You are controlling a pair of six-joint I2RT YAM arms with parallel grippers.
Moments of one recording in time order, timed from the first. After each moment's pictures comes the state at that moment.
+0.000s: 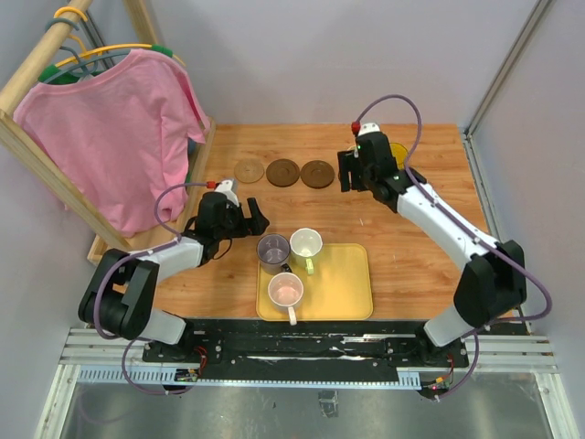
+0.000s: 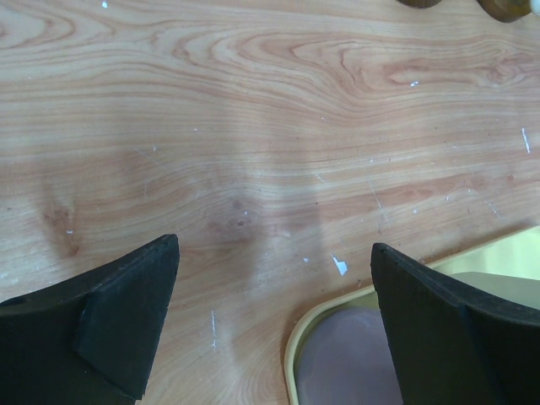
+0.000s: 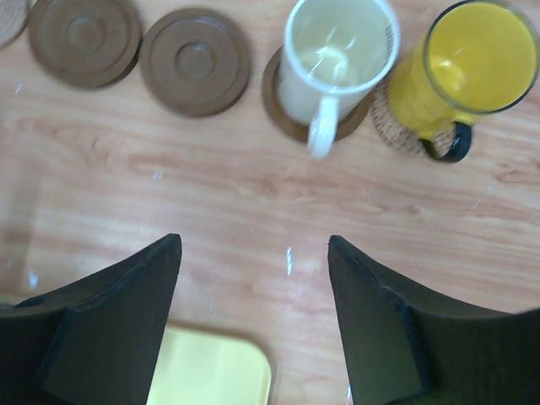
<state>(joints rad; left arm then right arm) -0.33 1.43 0.56 0.31 0.13 -0.44 0.47 1.58 1.35 -0.43 0.26 0.14</state>
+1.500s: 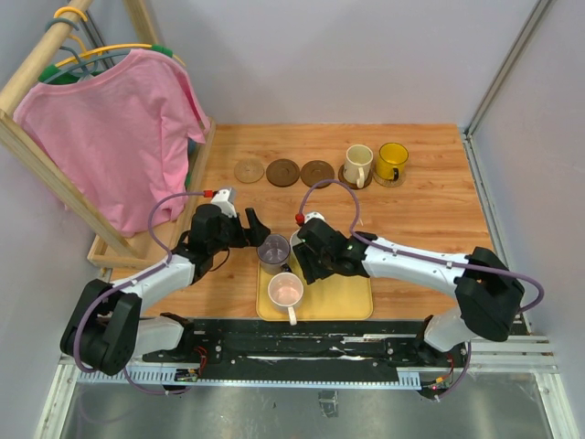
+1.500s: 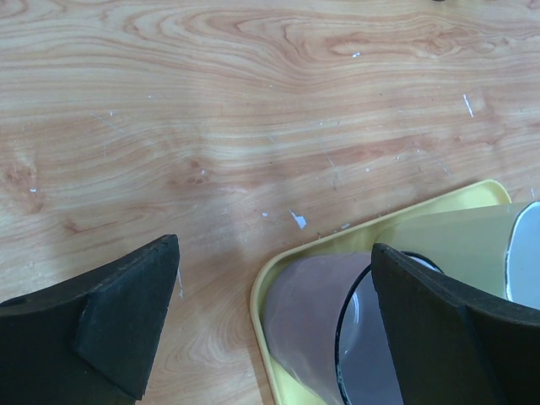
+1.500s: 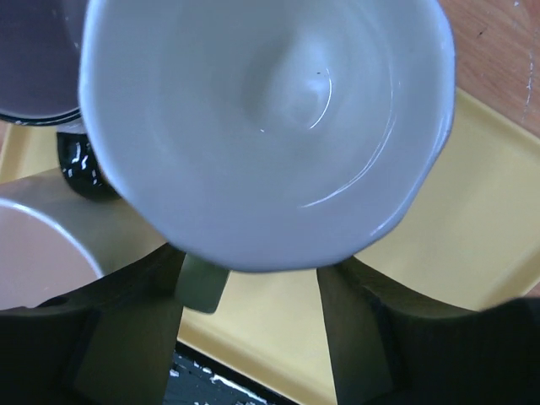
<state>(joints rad) -0.37 1.21 0.45 0.30 0.16 -0.44 1.00 1.47 0.95 -0.49 0.15 0.44</state>
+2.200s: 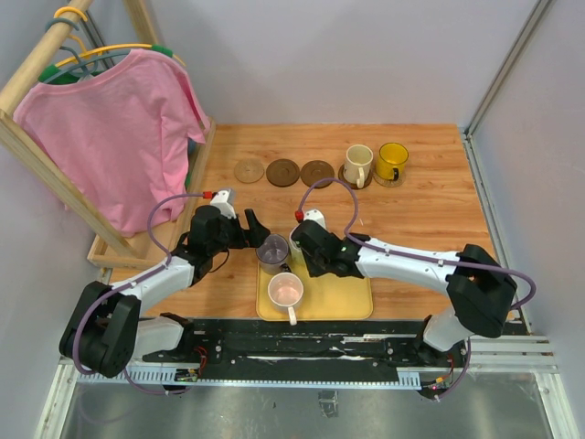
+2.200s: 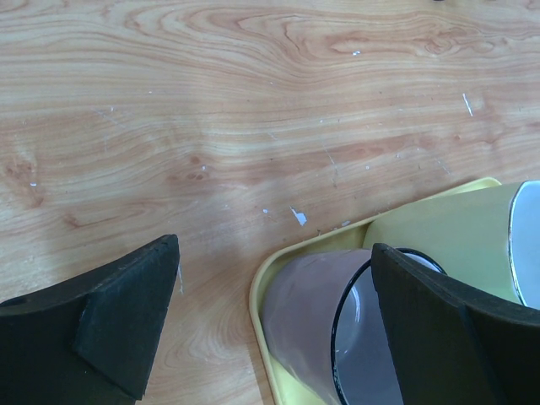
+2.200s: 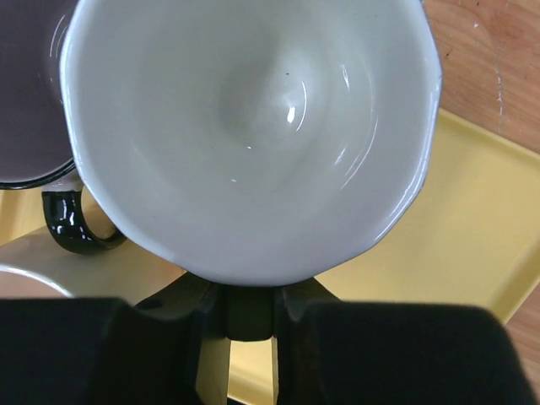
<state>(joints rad) -0.37 1.20 0.43 0.31 0.16 -0.45 1.02 1.53 0.97 -0.44 0.25 0.52</state>
